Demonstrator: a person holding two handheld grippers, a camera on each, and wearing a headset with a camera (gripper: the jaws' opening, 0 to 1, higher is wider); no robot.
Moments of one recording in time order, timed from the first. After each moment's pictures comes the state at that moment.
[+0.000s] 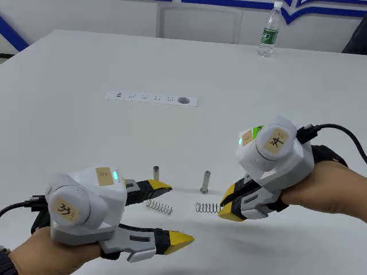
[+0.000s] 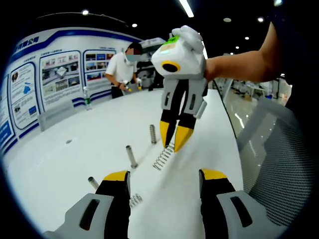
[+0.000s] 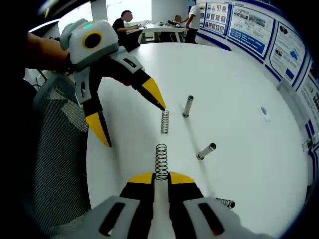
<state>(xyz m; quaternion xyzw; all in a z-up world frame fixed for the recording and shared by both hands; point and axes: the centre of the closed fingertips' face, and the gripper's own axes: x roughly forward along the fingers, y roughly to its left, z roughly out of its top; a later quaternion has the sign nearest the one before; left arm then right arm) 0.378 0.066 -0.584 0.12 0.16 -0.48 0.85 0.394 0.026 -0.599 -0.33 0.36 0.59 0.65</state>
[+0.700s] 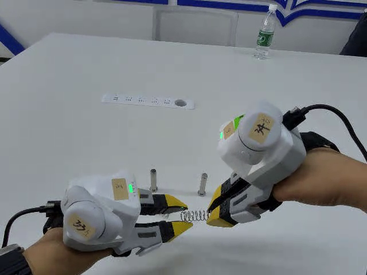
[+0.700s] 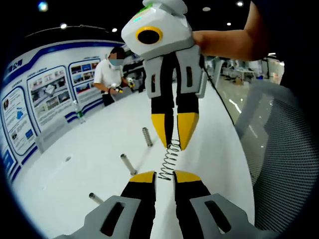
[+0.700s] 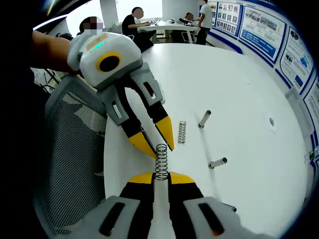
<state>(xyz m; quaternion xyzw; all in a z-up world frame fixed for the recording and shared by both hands) 0.377 0.057 -0.588 0.20 0.13 -0.51 0.83 0.370 0.044 -0.580 -0.34 0.36 0.61 0.62</state>
